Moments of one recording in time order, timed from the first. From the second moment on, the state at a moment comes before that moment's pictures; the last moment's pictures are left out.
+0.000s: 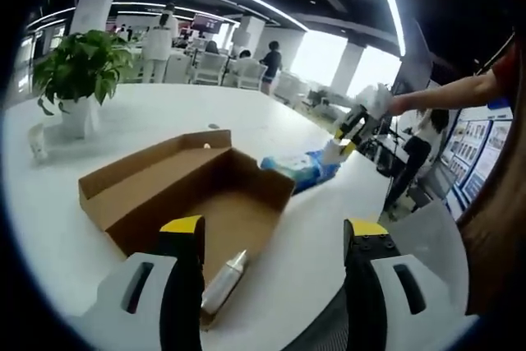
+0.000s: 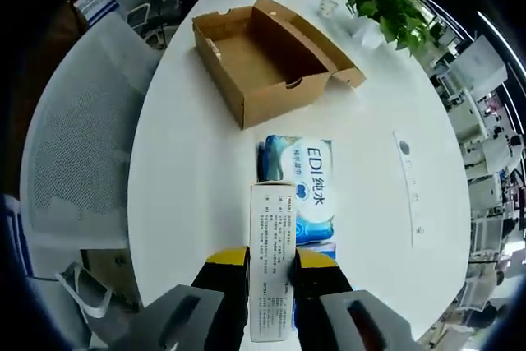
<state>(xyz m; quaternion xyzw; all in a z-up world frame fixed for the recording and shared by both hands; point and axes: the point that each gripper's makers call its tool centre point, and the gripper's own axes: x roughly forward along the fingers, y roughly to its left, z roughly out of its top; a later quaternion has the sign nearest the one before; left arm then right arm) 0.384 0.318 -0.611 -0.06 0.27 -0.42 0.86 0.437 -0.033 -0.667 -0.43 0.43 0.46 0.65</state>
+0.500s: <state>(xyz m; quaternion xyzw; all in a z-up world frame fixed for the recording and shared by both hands) 0.389 0.325 -0.614 -0.07 0.28 -0.41 0.87 0.466 -0.041 -0.667 -0.44 0.43 0.46 0.64</state>
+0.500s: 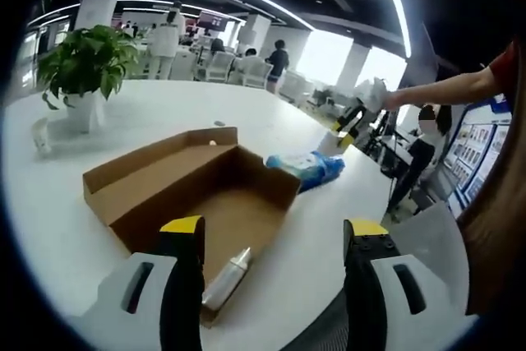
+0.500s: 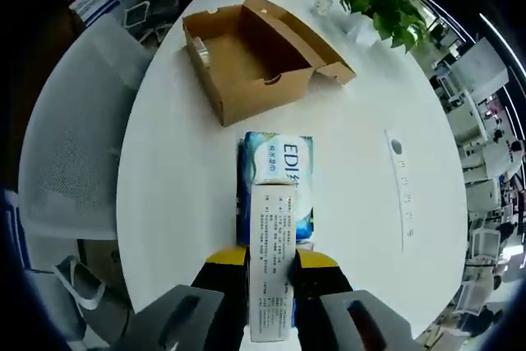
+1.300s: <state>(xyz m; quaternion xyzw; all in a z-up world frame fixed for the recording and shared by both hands) 0.390 0.339 -0.614 -0.06 0.29 -0.38 0.88 0.518 -0.067 -0.669 -0.43 0.43 0.45 0.66</state>
